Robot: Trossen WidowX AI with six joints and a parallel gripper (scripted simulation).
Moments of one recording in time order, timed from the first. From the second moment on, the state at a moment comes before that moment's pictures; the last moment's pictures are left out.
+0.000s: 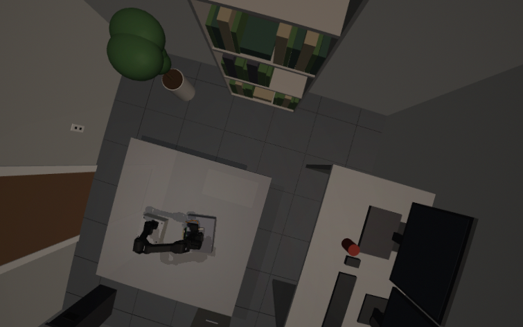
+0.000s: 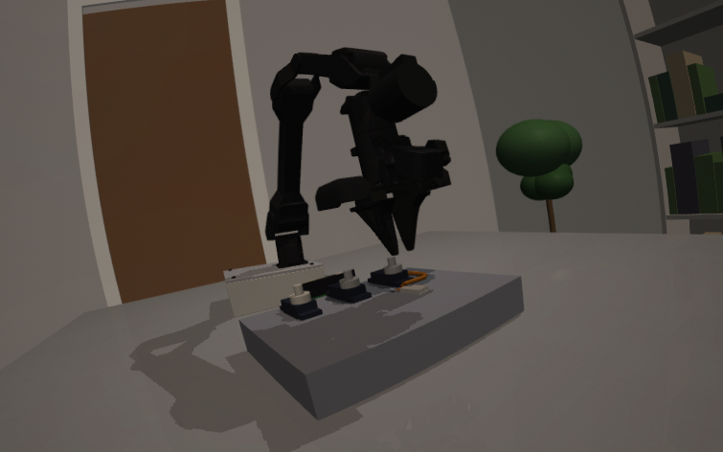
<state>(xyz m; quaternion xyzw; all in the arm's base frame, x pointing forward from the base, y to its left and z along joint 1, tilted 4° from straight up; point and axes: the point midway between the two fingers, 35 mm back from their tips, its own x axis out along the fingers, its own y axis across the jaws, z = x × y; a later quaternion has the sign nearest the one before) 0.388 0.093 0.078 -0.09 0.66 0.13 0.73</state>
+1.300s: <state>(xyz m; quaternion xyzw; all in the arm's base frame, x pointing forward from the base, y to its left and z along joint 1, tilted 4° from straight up) 0.384 0.101 0.028 -0.10 0.69 0.14 0.70</state>
